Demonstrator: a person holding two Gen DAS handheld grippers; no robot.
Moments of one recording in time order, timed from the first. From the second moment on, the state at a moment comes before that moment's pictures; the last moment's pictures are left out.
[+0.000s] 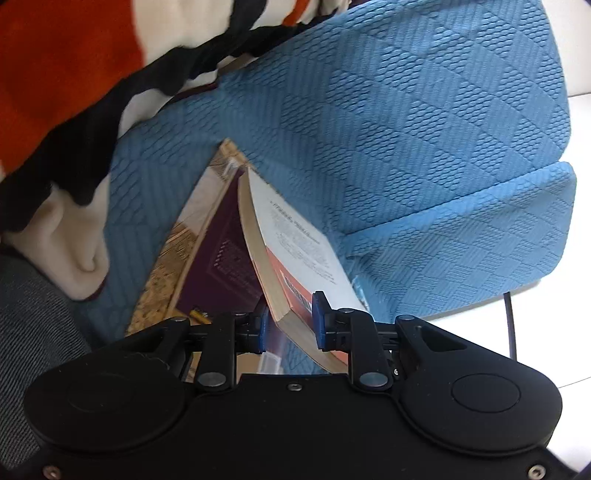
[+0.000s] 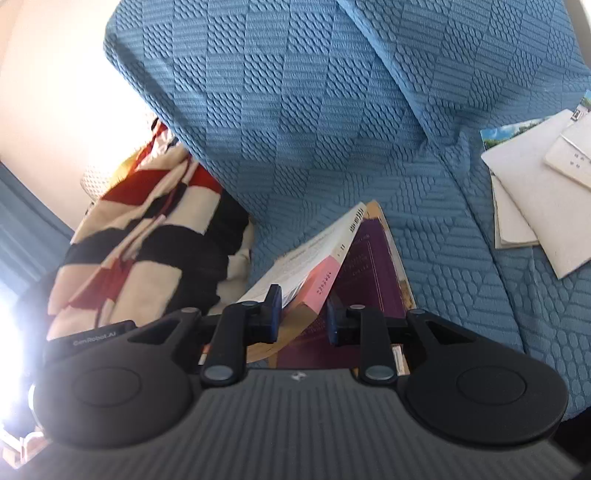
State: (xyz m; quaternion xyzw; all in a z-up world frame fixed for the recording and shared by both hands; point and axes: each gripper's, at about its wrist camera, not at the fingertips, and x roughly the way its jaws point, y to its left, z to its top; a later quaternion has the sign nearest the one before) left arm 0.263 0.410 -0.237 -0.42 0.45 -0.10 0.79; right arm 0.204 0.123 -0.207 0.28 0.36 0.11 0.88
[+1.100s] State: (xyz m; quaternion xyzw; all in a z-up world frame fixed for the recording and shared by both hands) left arm 0.252 0.385 -0.257 -0.28 0.51 -0.04 0.81; right arm 0.192 0.122 -0.247 0.21 0.47 0.08 0.85
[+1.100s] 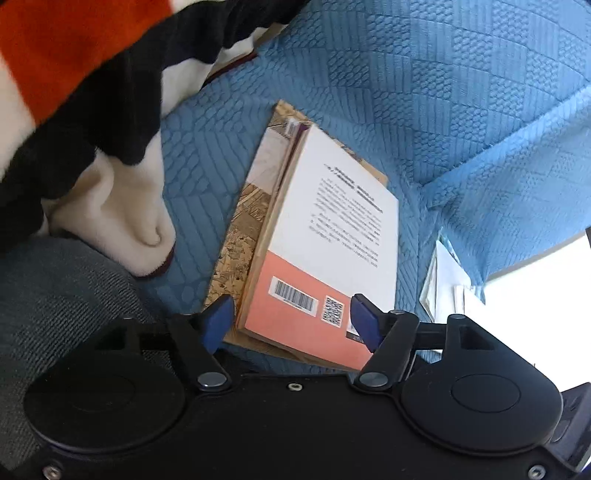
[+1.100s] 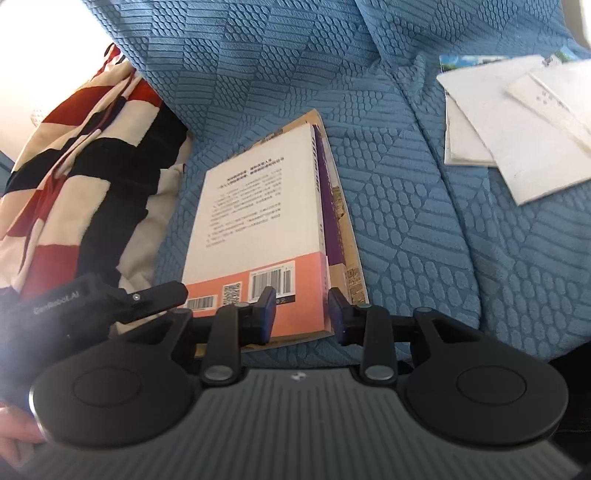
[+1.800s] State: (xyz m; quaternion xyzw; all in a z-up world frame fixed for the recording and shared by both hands) left arm 0.220 0.323 -0.122 -0.15 0.40 -0.10 0.90; right arm 0.171 0.102 -0.107 0.13 0.37 0.11 0.91
